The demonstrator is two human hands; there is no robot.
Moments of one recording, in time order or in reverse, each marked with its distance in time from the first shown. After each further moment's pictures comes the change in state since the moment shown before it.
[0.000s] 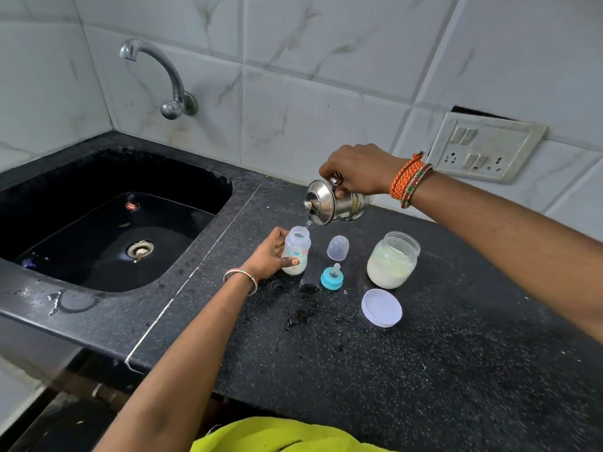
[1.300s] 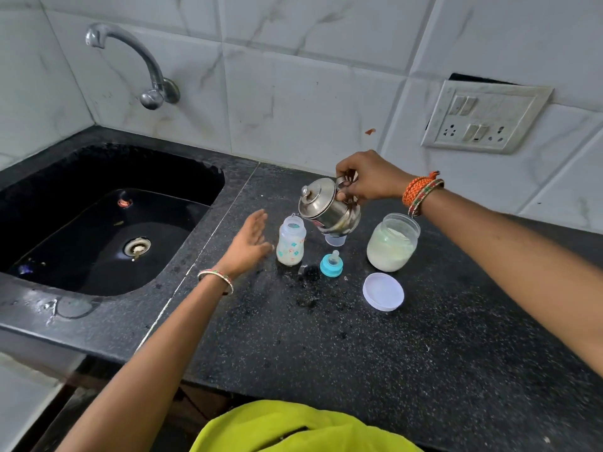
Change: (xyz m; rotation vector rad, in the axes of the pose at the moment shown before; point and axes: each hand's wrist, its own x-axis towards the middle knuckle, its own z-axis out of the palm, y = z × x) left_hand -0.027 0.018 -0.022 0.053 0.079 -0.006; right_hand -0.021 0.019 0.058 0.660 0.036 0.240
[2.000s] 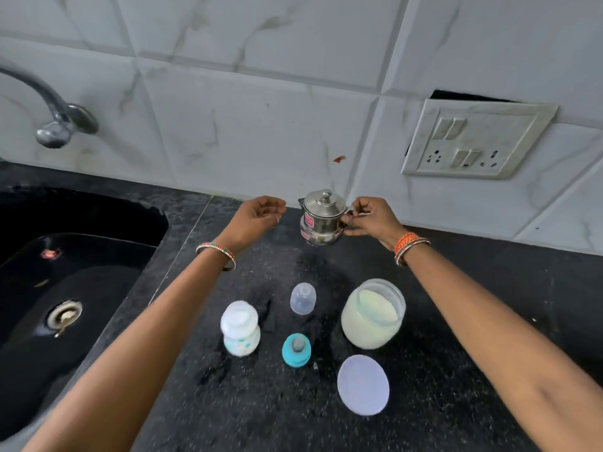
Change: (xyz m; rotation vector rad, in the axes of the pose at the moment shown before) left_hand 0.202 0.077 0.051 0.062 -0.059 0.038; right_hand 0.071 0.190 0.043 0.958 0.255 0.455
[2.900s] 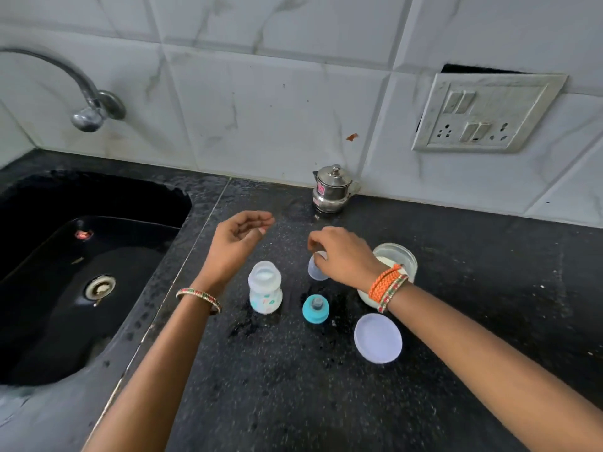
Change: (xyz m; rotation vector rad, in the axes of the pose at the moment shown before) left_hand -0.136 -0.010 -0.024 -0.056 0.145 0.109; right_hand -0.140 -0.032 0.107 -1.009 -0.162 -0.260
